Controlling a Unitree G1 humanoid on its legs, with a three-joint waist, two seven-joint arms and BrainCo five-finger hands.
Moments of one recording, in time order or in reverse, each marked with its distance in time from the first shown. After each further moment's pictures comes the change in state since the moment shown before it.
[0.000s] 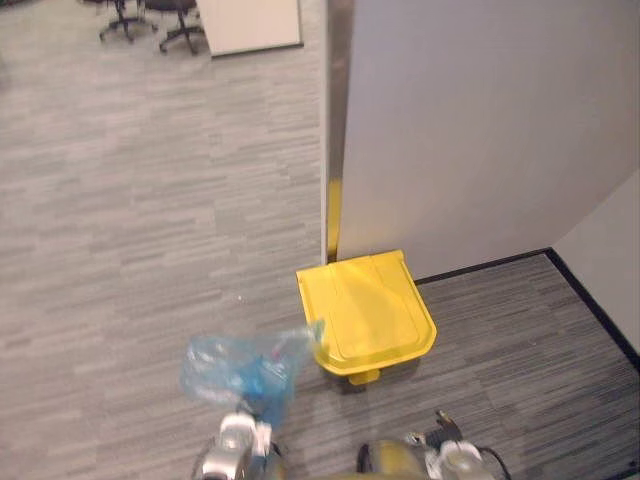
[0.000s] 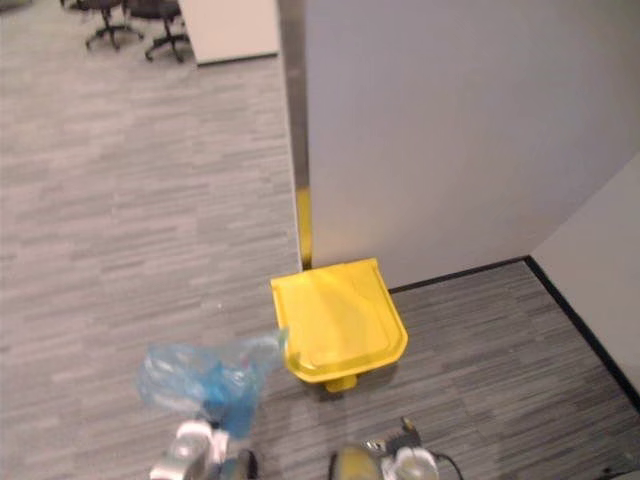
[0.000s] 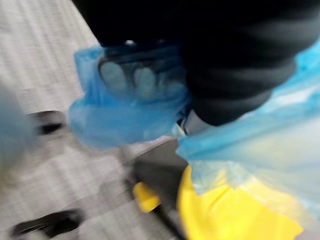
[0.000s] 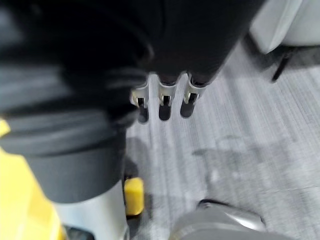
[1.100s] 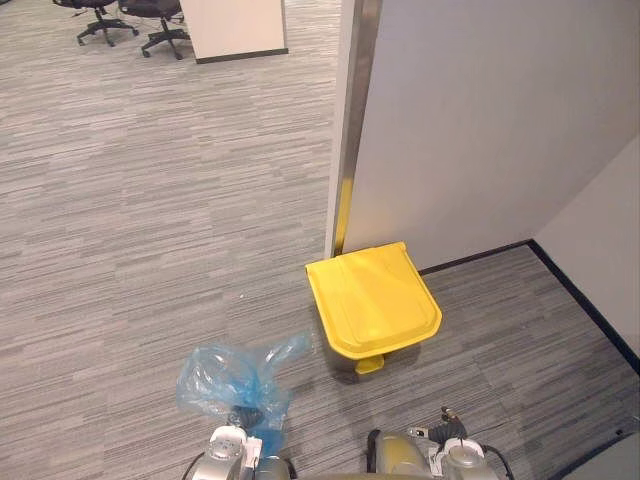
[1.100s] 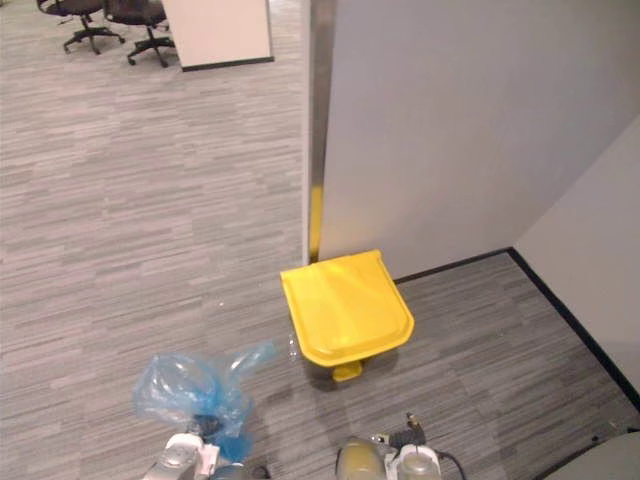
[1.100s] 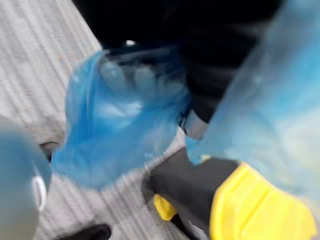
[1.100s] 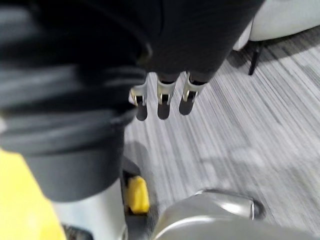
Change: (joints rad) left arm -0.020 0.065 -0.029 0.041 -0.001 -0.001 0.010; right arm -0.020 0.020 -0.035 -0.002 0.029 -0.001 -0.013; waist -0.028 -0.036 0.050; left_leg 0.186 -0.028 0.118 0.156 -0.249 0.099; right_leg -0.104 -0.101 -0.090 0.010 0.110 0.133
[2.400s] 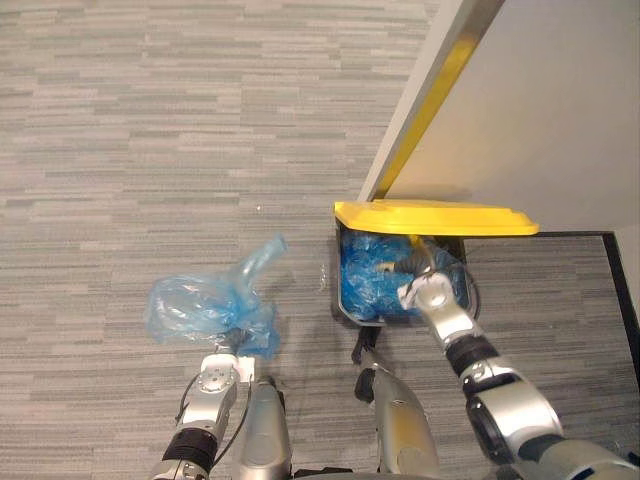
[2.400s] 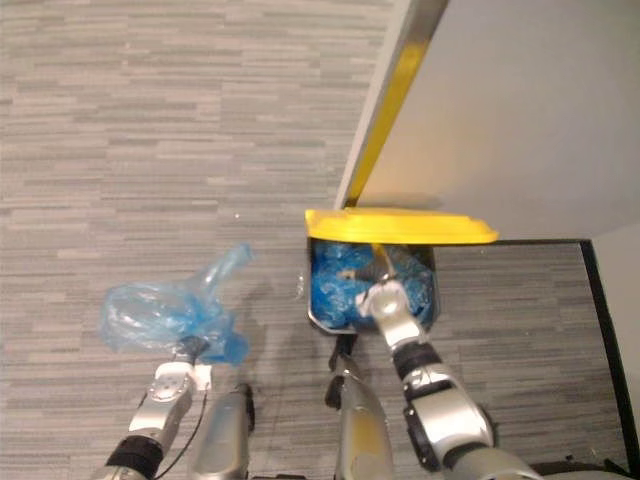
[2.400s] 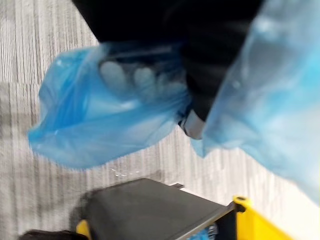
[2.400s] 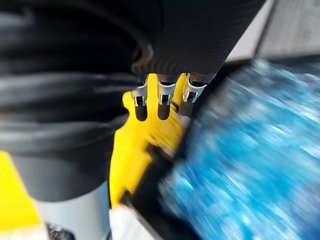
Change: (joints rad) left arm -0.124 0.052 0.070 -0.359 -0.187 -0.051 0.024; right arm -0.721 -0.187 0.272 -0.166 0.088 0.009 -0.043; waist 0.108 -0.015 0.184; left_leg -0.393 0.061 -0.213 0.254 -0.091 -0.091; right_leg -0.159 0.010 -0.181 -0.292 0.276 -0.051
